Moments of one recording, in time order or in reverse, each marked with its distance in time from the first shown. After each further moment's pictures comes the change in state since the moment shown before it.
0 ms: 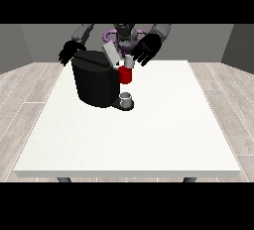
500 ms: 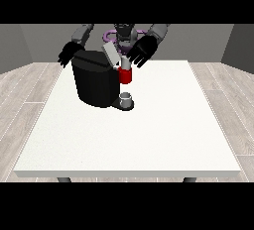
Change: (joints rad) left arm -0.024 -0.024 -0.007 0.013 -0.014 -0.015 0.018; right arm 0.012 0.001 -0.014 0.009 -0.014 0.005 -0.021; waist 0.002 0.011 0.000
